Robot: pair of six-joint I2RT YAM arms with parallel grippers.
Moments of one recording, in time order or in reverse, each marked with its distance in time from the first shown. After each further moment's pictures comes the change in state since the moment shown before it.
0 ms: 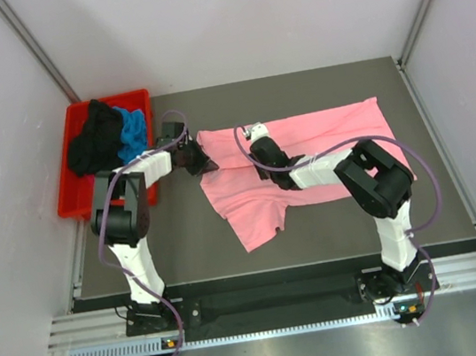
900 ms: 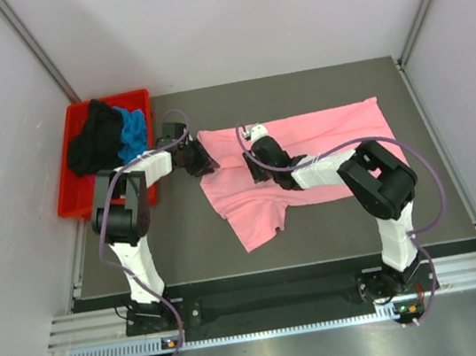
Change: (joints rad) left arm 0.001 0.010 0.000 0.008 -0.020 0.063; right arm -0.001 -0.031 -0.020 0.002 -0.108 0.039
